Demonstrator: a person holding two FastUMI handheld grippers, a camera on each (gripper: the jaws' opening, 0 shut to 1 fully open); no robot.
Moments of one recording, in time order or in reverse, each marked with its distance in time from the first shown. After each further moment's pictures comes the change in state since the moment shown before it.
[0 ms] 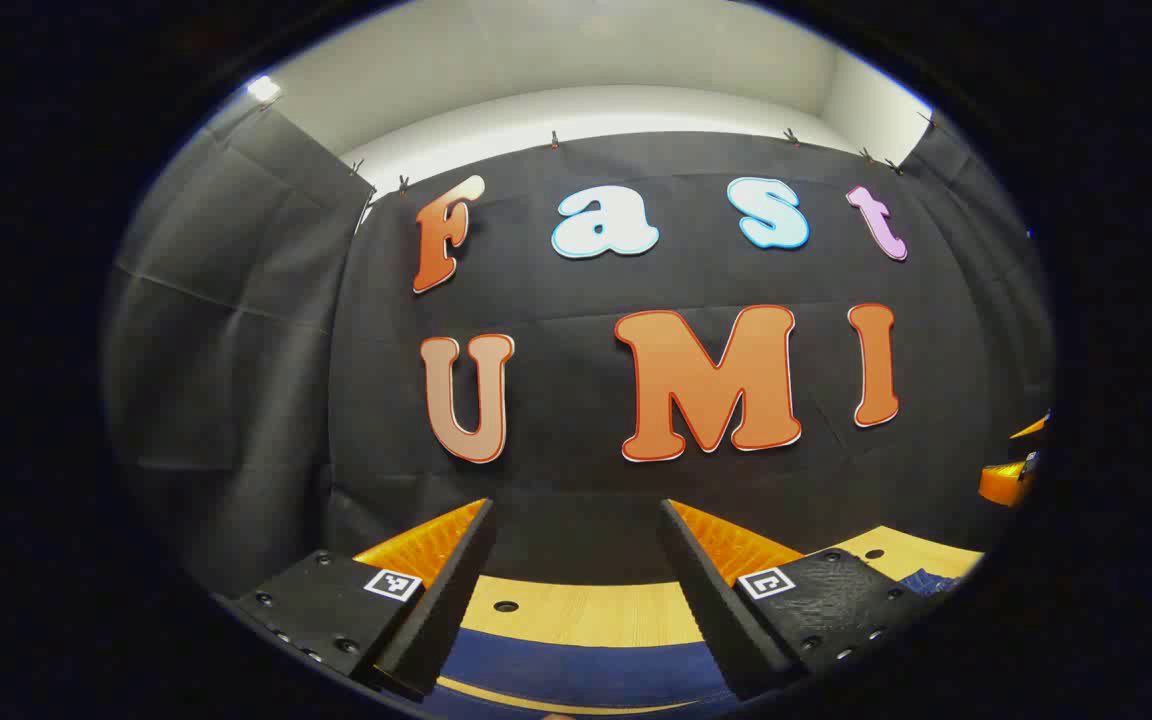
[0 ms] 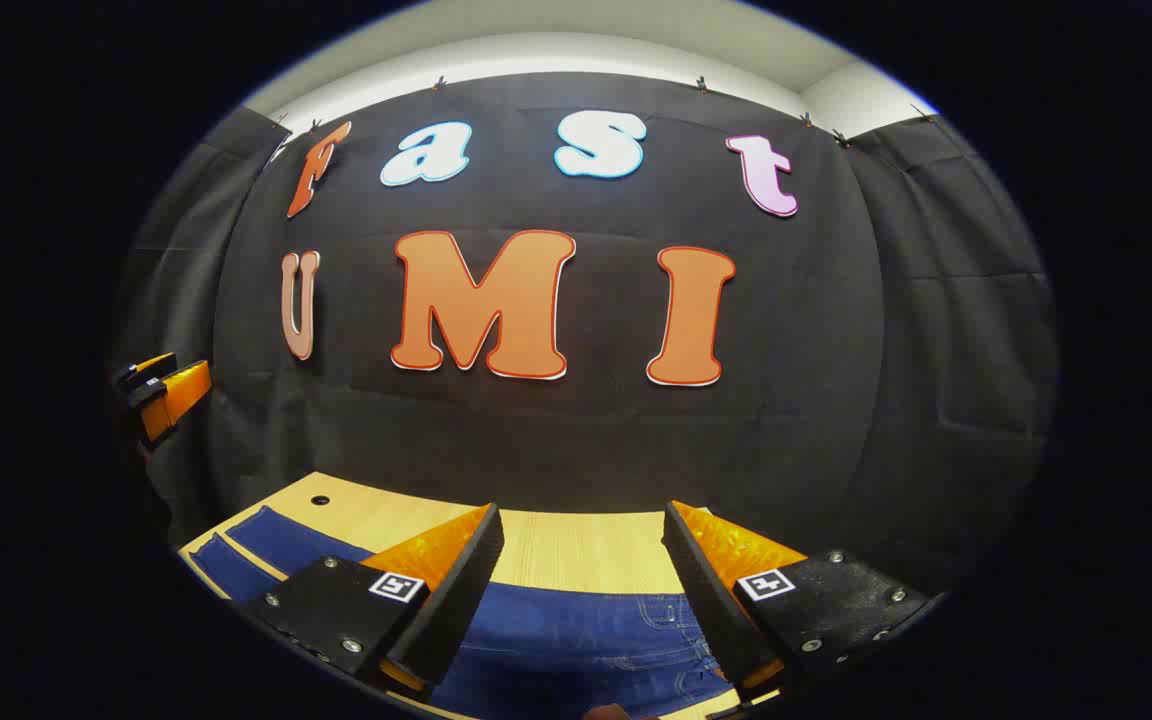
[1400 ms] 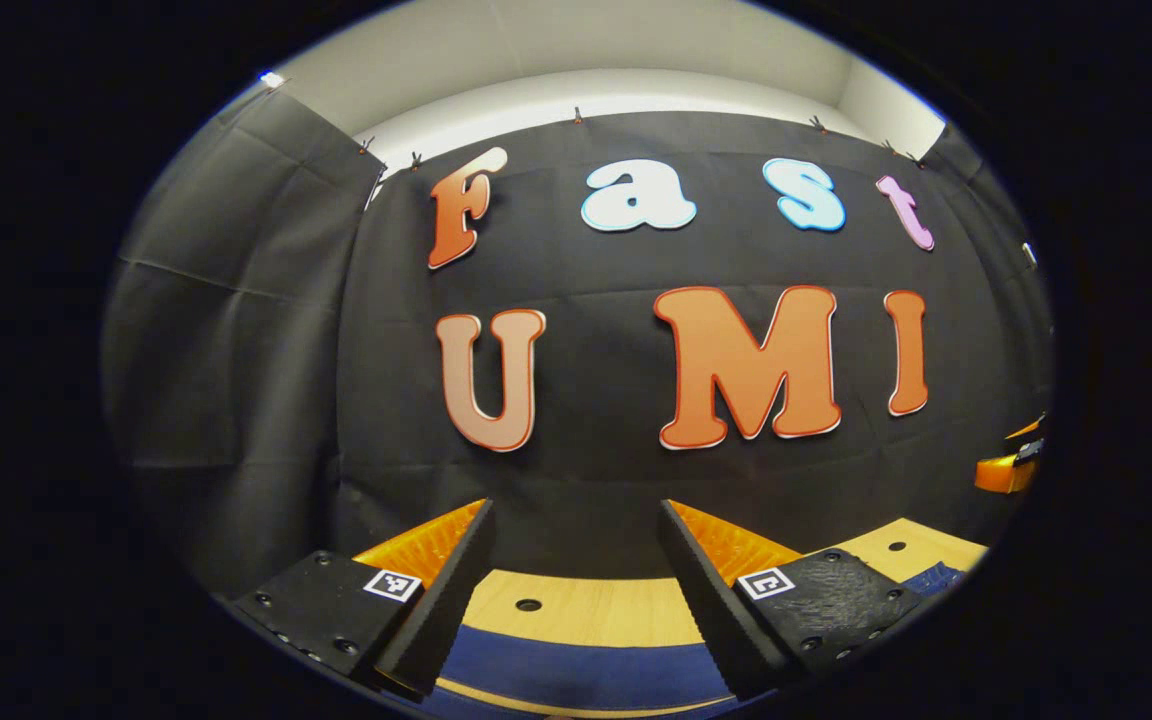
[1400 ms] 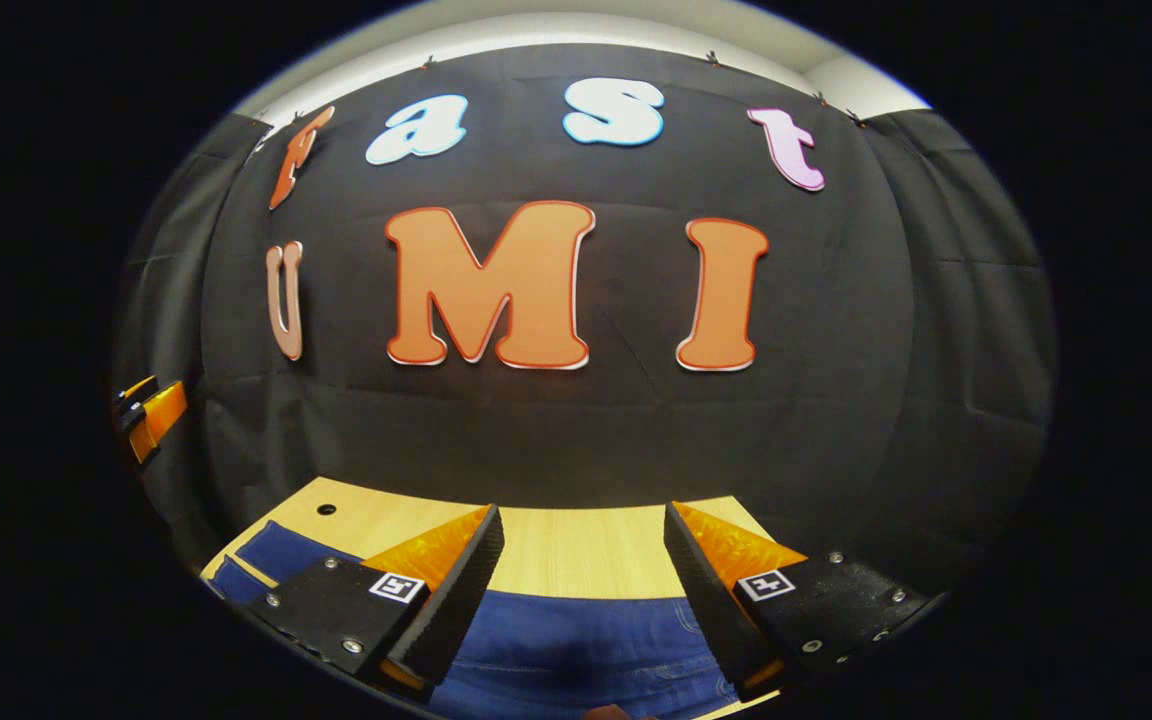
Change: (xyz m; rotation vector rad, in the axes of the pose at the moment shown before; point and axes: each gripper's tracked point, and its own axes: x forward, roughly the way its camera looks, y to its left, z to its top) left arm 0.039 0.060 -0.027 0.003 0.079 0.051; right arm 0.057 0.028 -0.006 0.047 0.123 0.000
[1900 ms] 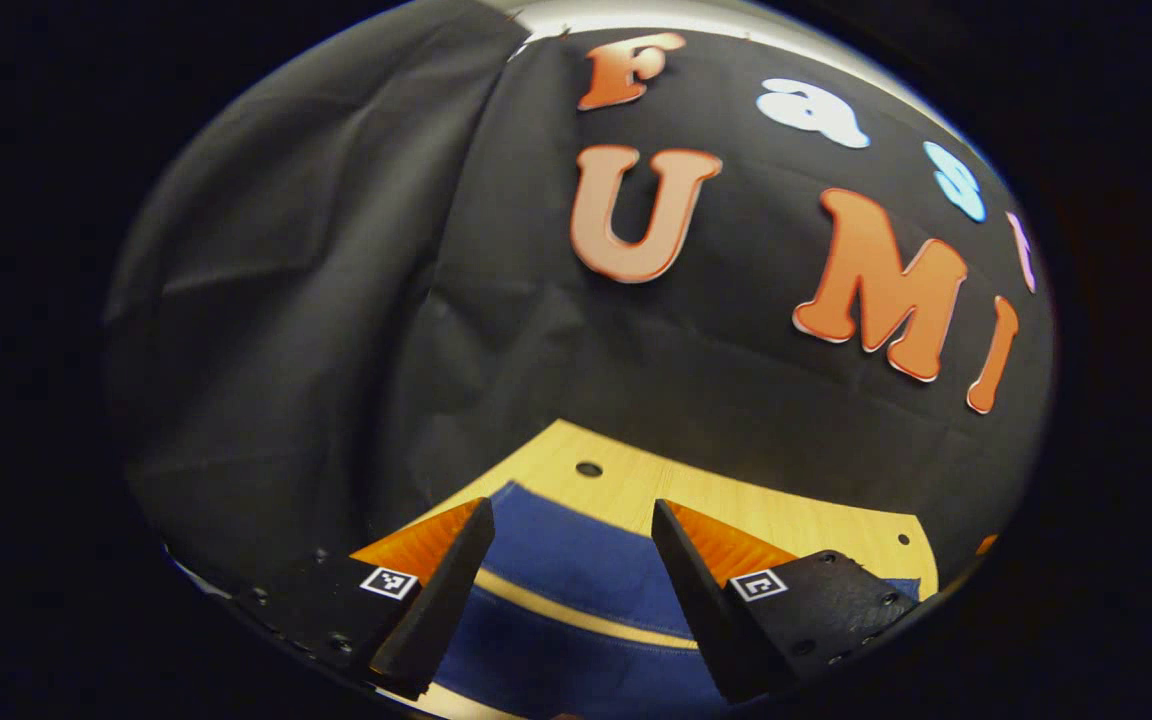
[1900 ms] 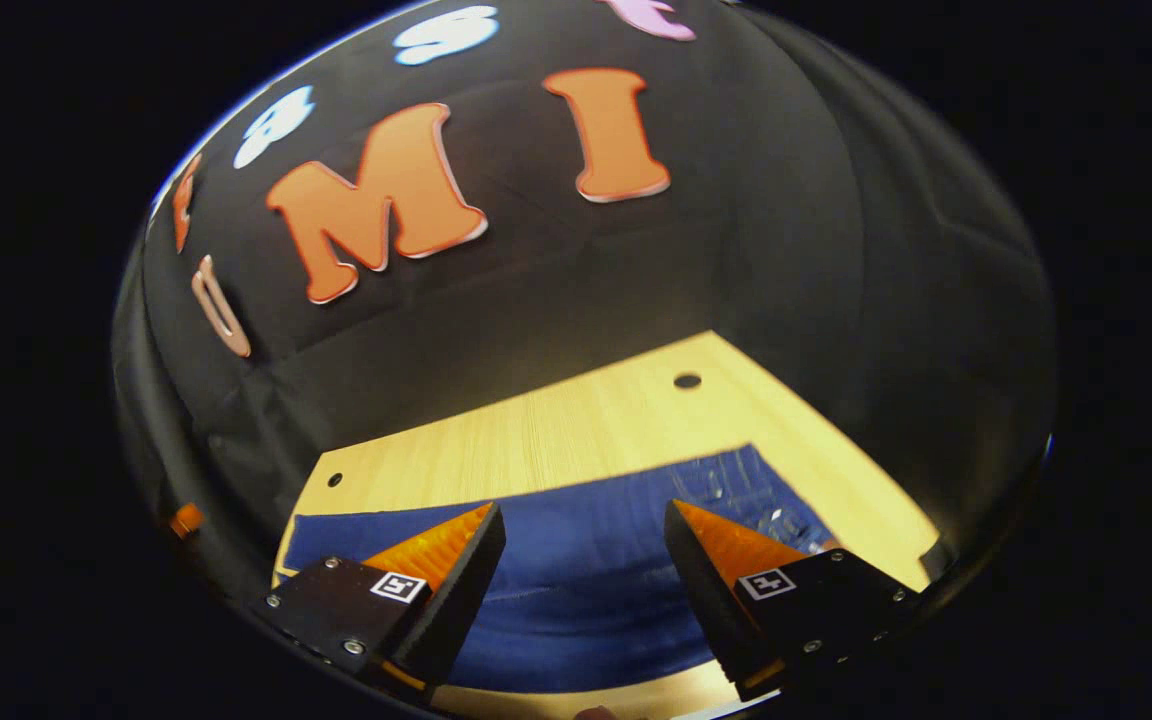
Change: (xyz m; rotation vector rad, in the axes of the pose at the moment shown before) left arm -0.030 0.109 -0.179 -0.332 0.464 0.193; right arm -0.008 -0.059 -0.145 0.374 0.424 -0.029
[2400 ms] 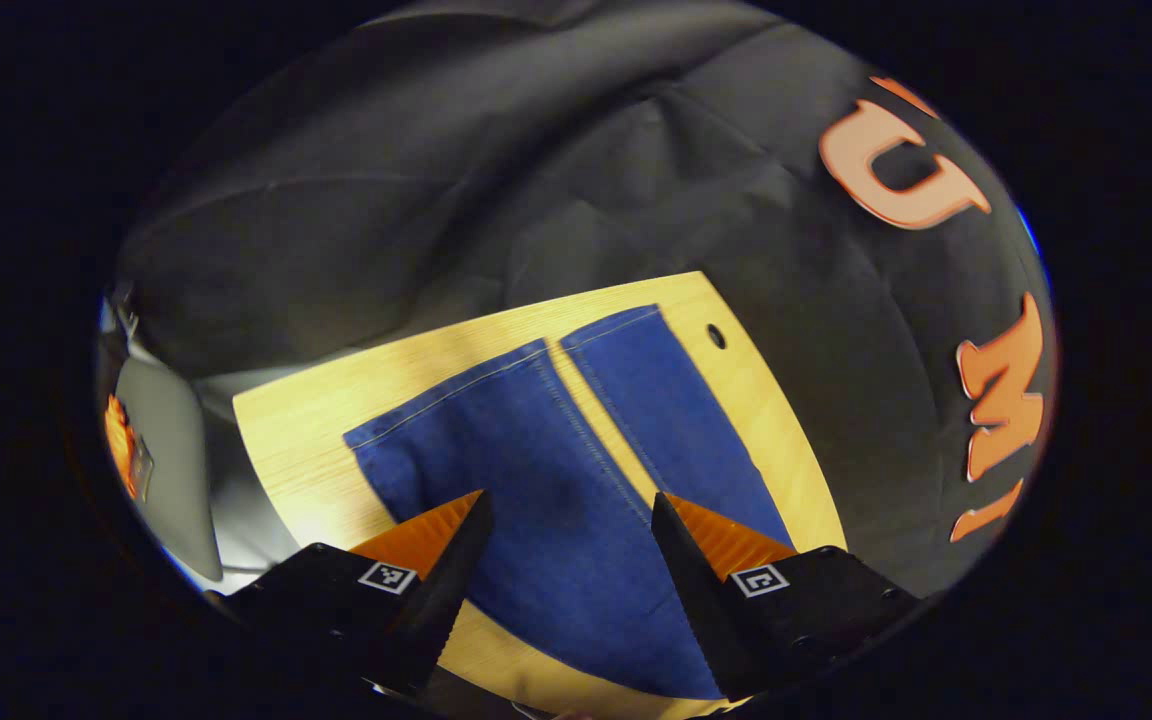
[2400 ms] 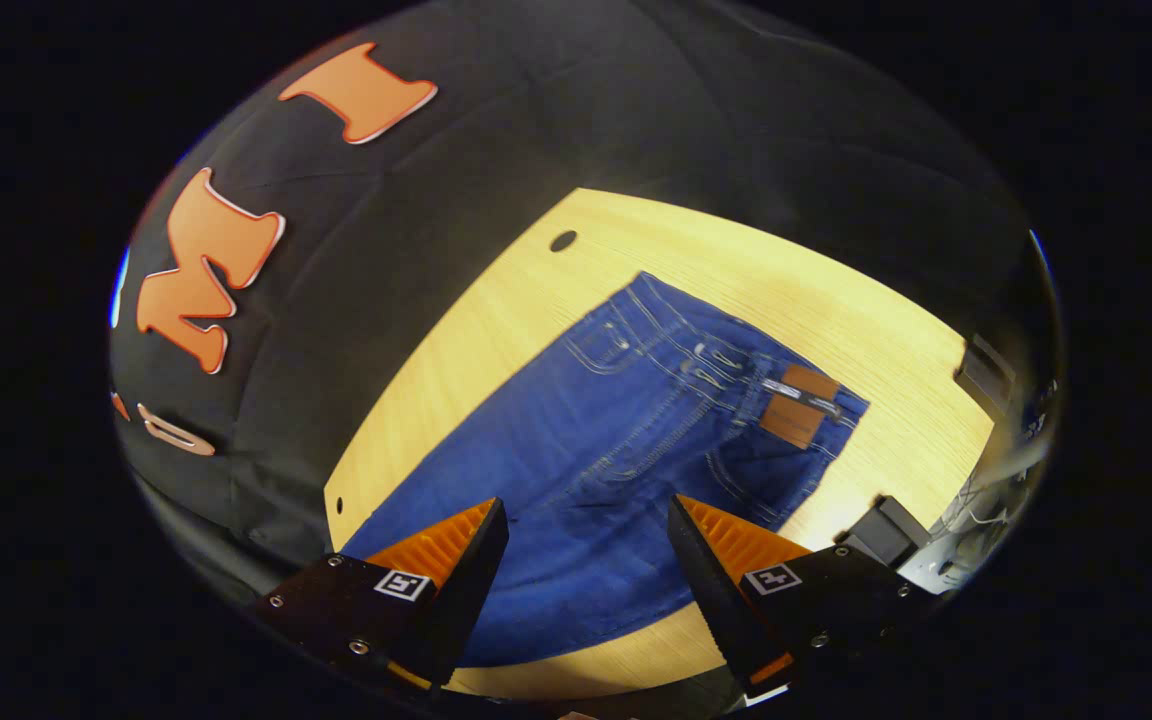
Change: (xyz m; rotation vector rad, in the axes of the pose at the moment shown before) left arm 0.017 0.115 -0.136 -0.556 0.477 0.171; right arm 0.021 -0.101 -0.095 0.394 0.306 -0.098
